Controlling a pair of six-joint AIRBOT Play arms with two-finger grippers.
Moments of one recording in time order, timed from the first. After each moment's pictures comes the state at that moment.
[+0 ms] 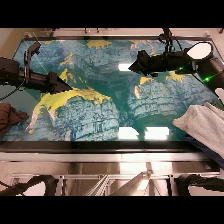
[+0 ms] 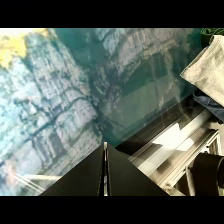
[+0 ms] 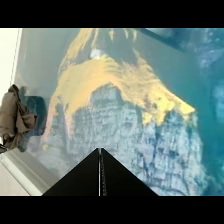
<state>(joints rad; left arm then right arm) 0.10 -1.32 1.28 -2.43 1.41 1.94 0.20 -1.48 1.46 -0.64 0.98 1.44</state>
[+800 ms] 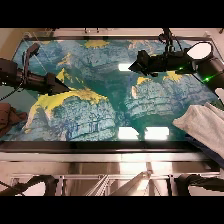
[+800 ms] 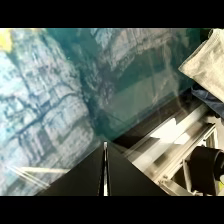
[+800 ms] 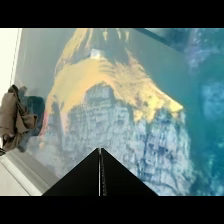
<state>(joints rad) 0.13 -1.32 1.28 -2.43 1.47 1.94 0.20 -1.48 1.46 -0.64 0.98 1.44</state>
